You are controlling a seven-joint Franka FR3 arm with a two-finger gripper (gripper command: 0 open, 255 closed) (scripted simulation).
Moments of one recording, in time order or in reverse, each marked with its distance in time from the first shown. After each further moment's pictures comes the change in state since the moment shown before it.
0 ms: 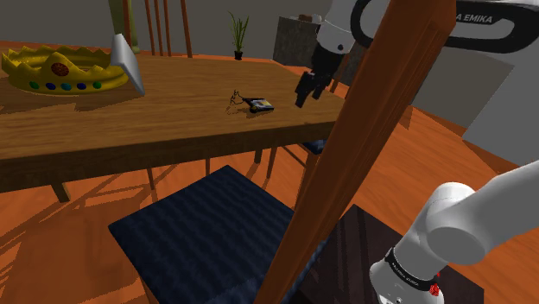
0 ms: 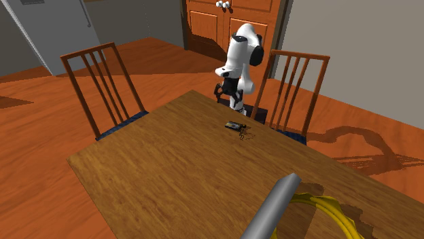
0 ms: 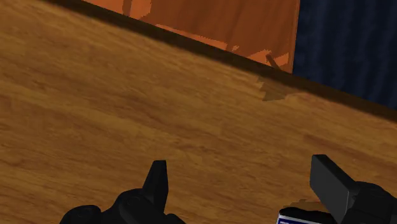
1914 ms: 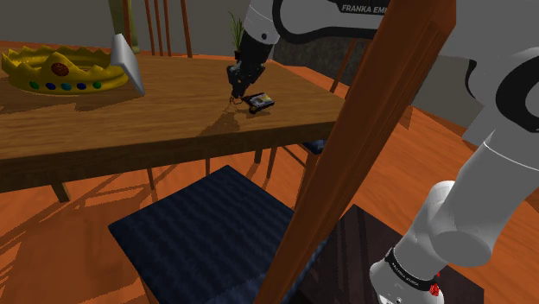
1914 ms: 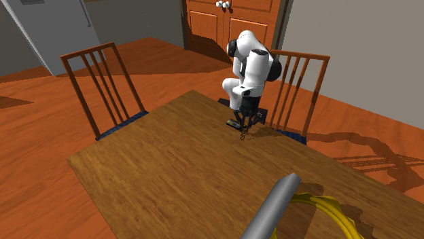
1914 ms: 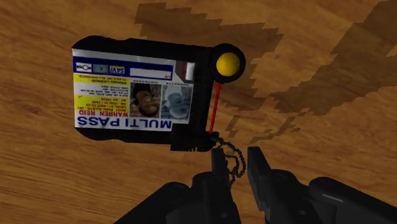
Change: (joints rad) arm 0.106 0.447 0.100 0.411 -0.030 0.150 0.144
